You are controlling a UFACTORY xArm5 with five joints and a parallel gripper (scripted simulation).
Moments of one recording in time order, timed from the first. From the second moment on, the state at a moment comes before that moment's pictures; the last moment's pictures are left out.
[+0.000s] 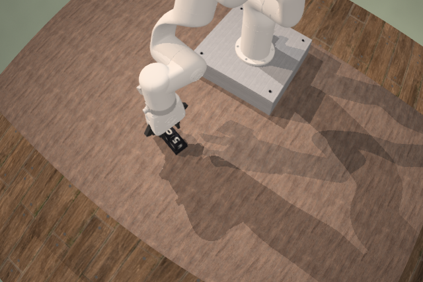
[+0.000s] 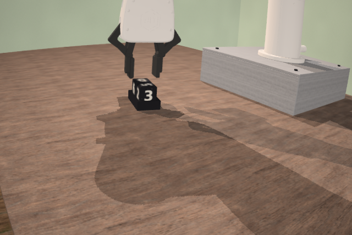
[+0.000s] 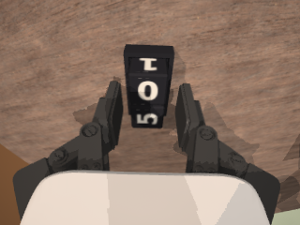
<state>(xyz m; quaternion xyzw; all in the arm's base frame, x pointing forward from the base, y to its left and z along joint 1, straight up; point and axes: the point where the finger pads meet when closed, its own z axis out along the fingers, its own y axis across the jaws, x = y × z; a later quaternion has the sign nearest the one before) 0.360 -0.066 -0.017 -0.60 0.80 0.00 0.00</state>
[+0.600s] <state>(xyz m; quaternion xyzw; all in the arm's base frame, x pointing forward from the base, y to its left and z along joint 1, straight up) 0.360 -0.066 -0.017 -0.60 0.80 0.00 0.00</state>
